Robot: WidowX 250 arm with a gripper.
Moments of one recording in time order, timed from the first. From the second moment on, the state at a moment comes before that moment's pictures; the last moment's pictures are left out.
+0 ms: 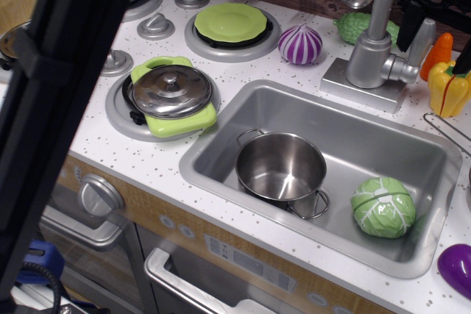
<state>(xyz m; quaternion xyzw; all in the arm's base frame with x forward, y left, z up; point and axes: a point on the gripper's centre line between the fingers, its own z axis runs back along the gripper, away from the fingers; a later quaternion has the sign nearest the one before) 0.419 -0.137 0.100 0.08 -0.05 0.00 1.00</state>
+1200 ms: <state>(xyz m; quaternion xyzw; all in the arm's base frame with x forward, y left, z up) 0.450 -0.142 0.103 0.13 -0.13 -0.03 0.98</state>
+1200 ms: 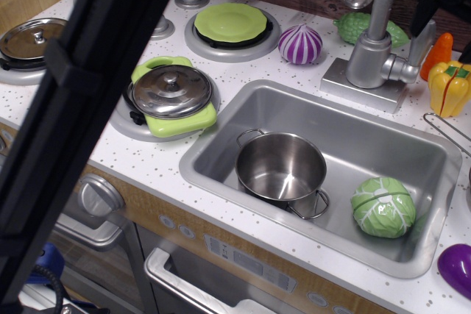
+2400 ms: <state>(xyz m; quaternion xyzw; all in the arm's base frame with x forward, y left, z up) 0.482 -0.122 0.089 0.11 -0.15 -0.03 0.98</state>
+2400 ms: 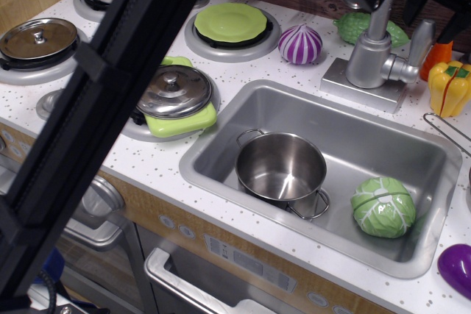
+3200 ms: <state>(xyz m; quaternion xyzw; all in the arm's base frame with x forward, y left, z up) 0.445 -0.126 0.073 0.11 -0.11 0.02 0.99</state>
